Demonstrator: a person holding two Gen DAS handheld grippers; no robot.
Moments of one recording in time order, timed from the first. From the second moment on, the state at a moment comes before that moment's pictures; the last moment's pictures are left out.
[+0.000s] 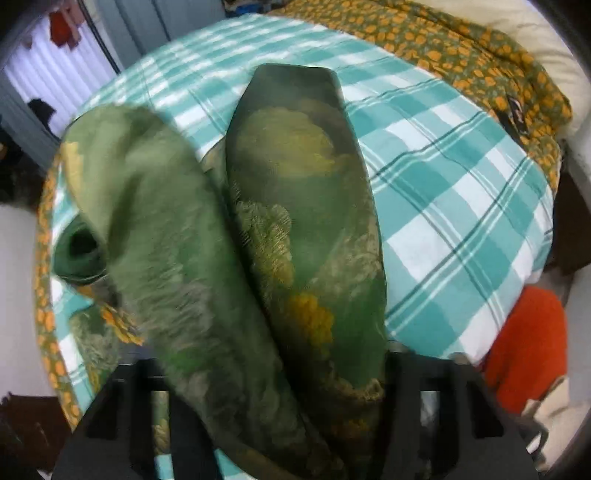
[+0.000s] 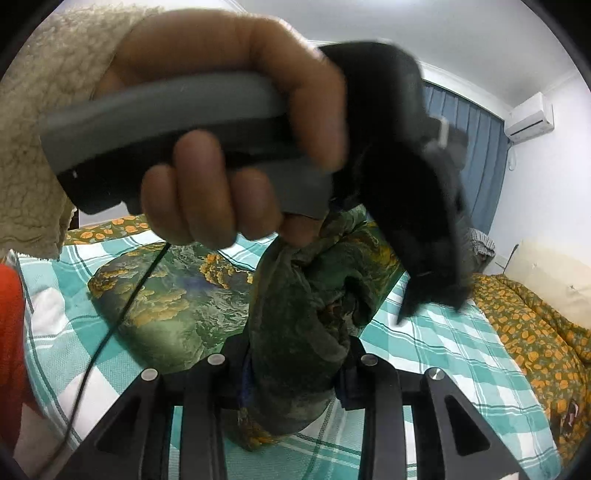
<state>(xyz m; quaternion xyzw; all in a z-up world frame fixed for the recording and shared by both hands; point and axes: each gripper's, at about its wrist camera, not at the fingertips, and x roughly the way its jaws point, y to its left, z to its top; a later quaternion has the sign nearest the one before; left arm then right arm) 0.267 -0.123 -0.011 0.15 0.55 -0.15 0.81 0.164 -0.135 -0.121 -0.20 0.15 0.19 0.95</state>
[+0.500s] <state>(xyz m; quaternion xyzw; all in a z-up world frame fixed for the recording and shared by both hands) 0.272 -0.012 -0.009 0.09 0.56 -0.12 0.81 0.134 -0.125 -0.125 -0.17 0.14 0.29 0.93</state>
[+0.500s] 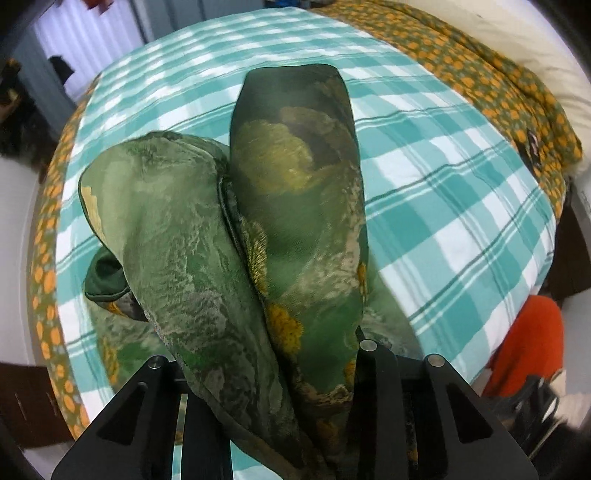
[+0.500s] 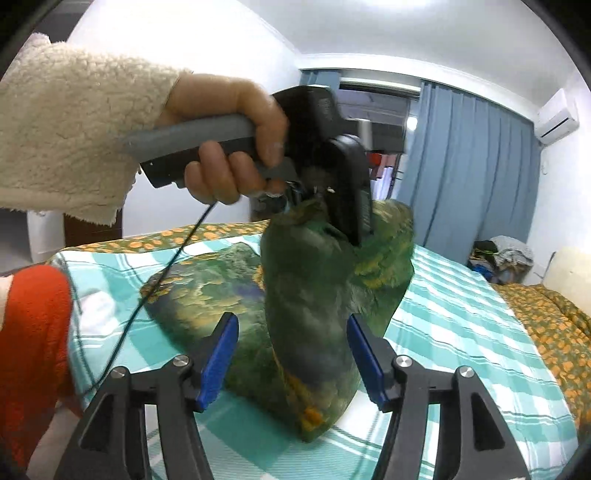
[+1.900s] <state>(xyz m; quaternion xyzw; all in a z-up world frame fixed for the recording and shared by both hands) 0.254 0.224 -0.150 -0.22 0.56 -0.13 0.79 0.351 -0.004 -0.198 -0.07 0.52 0.28 0.81</state>
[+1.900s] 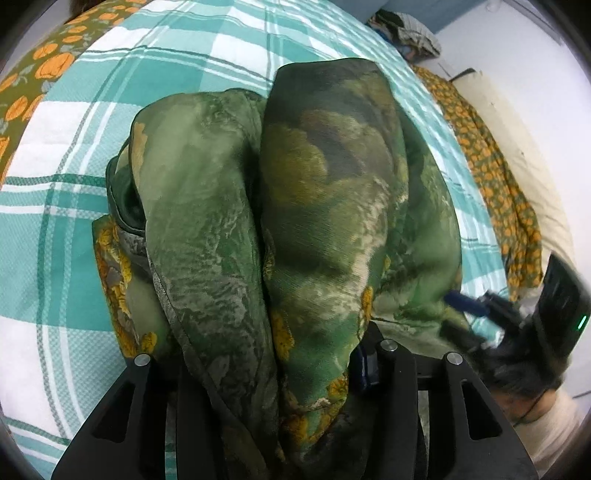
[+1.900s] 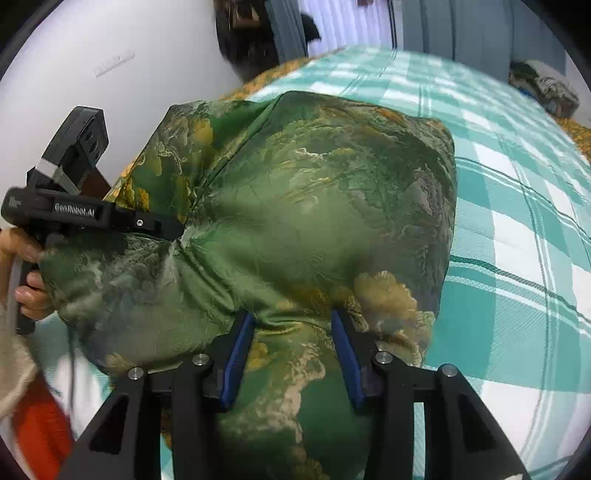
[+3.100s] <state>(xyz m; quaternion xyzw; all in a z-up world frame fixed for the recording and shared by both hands) 0.247 0.215 -0.160 -0.23 0.54 -0.12 0.80 0.269 -0.005 -0.170 -0.10 0.46 0.30 0.83</state>
